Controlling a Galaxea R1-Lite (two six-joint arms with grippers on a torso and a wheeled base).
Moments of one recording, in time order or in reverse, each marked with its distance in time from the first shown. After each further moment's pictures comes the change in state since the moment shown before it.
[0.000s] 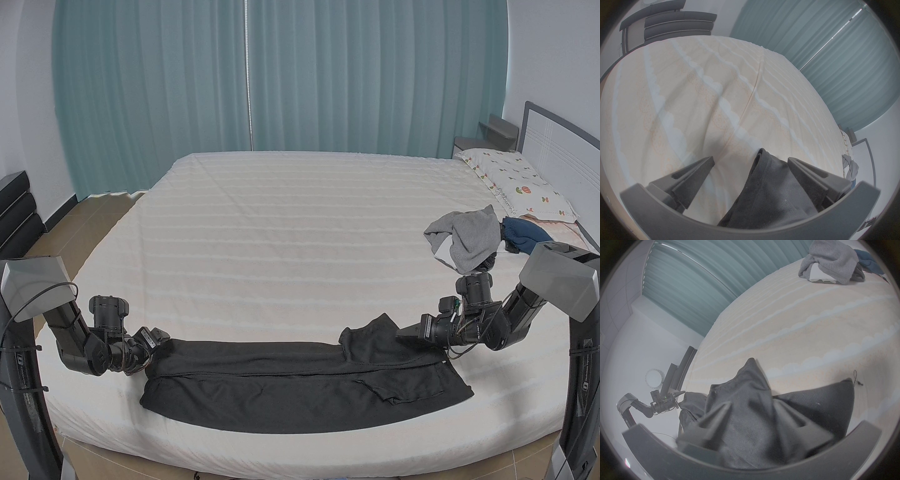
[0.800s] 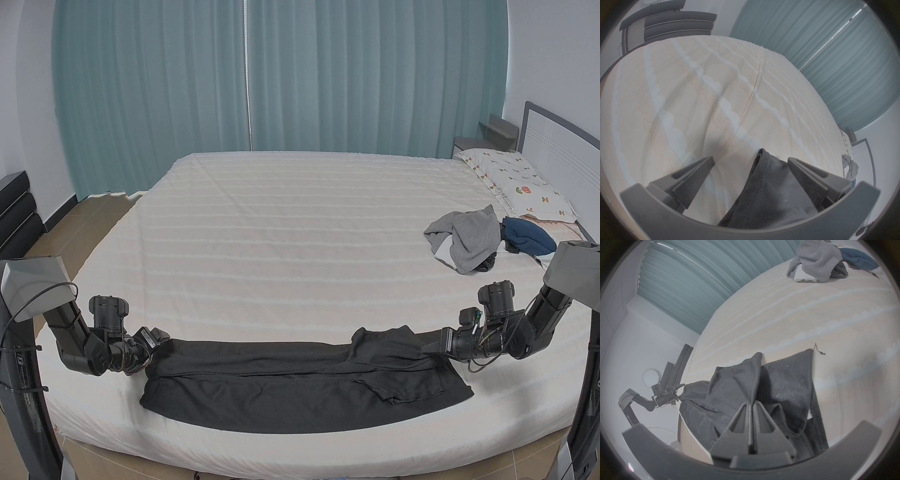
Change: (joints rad) left arm 0.001 0.001 -0.002 -0.002 0.000 0.000; right arm -0.053 -0.130 0.230 -0.004 0.003 -0.061
